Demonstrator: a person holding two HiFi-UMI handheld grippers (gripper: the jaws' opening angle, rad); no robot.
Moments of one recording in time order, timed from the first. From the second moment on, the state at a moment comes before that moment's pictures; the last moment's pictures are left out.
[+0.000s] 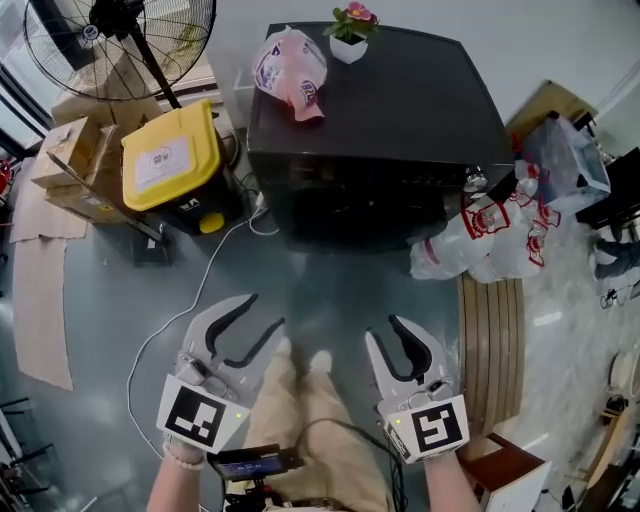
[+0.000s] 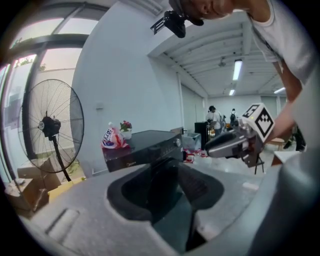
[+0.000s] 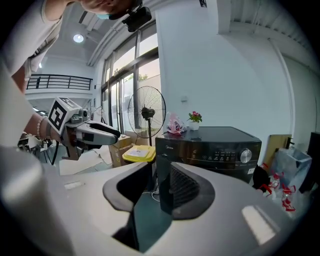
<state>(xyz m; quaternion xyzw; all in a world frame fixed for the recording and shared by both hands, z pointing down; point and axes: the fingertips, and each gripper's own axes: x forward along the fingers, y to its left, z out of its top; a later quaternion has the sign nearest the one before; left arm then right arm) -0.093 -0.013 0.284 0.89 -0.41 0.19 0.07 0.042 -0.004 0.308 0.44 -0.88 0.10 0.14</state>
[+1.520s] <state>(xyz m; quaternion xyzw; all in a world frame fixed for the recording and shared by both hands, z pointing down) -0.104 -0.170 0.513 0.91 -0.30 0.28 0.07 0.023 -0.109 0.479 0.52 -0.82 0.17 0.17</state>
